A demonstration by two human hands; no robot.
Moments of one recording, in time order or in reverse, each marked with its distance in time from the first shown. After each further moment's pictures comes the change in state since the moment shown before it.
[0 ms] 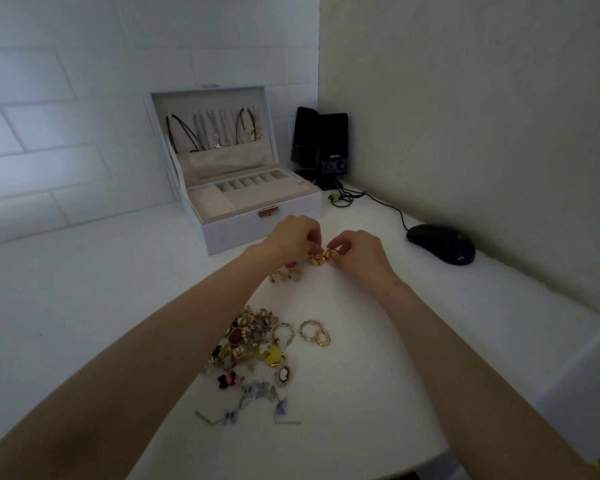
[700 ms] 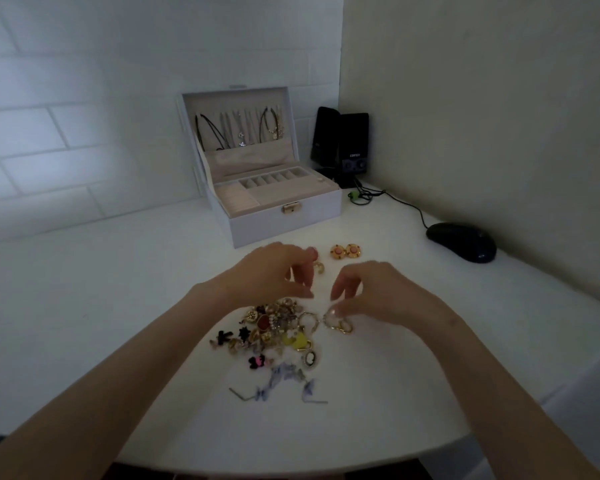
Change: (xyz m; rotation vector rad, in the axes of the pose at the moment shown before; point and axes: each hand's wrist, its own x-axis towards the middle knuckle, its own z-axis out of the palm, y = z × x) left_hand -0.118 -0.013 -0.031 0.066 -0.064 0.175; right_hand -0.086 -0.049 -0.037 -0.050 -0.447 -0.092
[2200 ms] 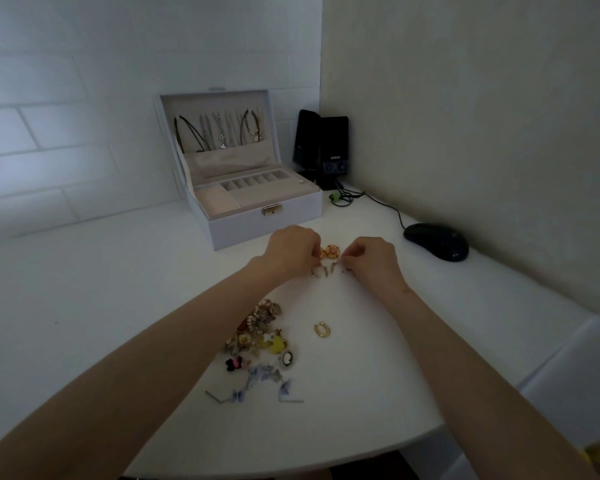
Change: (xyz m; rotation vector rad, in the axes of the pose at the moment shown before) left_hand 0.090 0.009 0.032 0.299 0.128 -0.155; right_hand 0.061 0.059 0.003 0.246 0.519 0.153
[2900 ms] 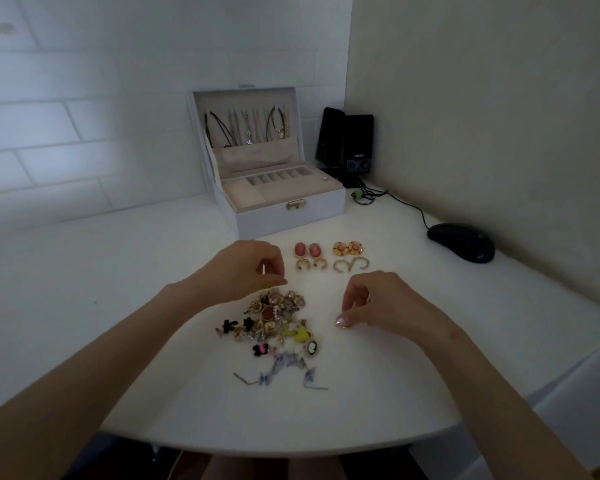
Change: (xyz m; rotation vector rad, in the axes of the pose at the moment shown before) left_hand -0.106 -0.065 -0.035 -0.315 -0.006 0.068; right_hand -0.076 -0.036 -0.019 -0.181 -0.510 -0.107
